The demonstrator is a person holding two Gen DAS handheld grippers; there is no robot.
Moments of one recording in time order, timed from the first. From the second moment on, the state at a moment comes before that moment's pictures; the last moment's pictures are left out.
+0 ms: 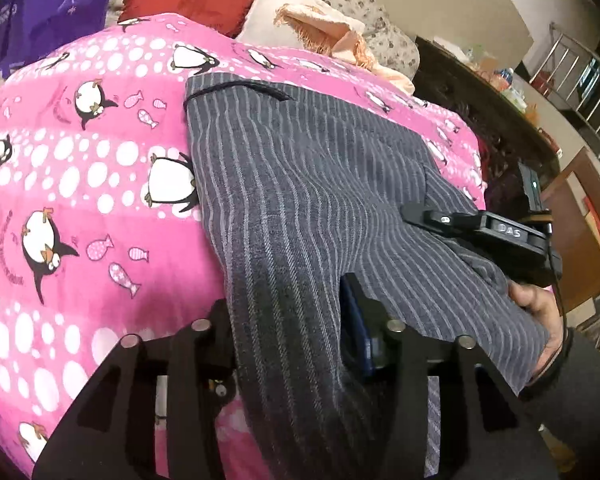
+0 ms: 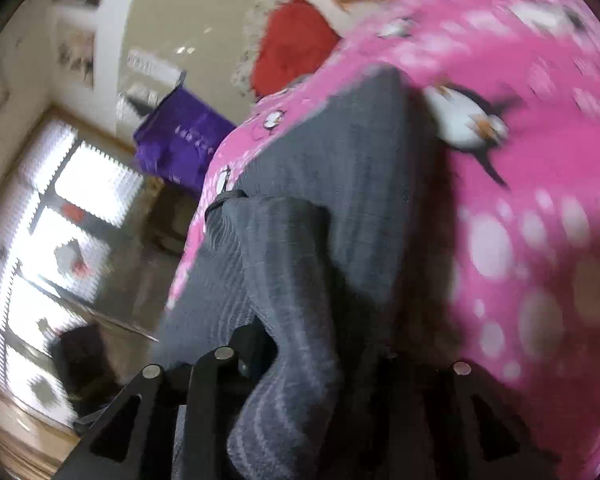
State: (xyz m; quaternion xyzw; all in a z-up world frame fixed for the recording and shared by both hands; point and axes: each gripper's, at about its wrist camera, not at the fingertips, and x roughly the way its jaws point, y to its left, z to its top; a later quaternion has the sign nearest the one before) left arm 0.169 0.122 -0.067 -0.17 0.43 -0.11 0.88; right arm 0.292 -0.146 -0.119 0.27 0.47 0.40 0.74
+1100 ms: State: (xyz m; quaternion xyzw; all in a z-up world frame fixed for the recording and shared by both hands) left arm 0.058 0.104 -0.090 -0.19 0.41 -0.05 0.89; right arm 0.080 -0.133 -0.097 0.02 0.41 0.33 0.85
